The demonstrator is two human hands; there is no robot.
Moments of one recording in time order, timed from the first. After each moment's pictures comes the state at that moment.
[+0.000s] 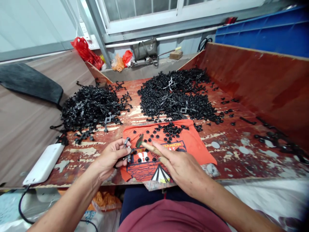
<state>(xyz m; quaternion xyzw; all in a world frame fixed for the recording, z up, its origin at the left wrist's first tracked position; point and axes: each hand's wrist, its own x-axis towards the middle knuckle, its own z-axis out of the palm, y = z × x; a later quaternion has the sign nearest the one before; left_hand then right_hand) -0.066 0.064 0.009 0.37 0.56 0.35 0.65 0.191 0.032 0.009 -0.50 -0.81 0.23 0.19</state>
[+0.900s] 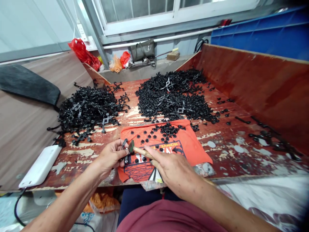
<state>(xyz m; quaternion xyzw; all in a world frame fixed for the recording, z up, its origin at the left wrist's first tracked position) -0.056 0.067 0.014 0.39 0.62 0.31 0.60 0.179 0.028 0.008 -0.49 -0.82 0.25 0.16</state>
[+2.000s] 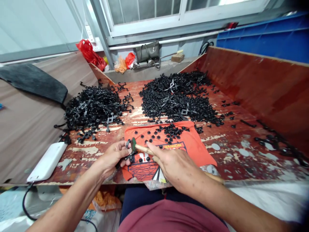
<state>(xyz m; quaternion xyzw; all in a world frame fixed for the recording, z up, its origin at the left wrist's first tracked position) -0.068 0.064 0.001 0.38 0.57 0.34 0.65 0.172 0.039 0.019 -0.49 -0.85 0.15 0.09</state>
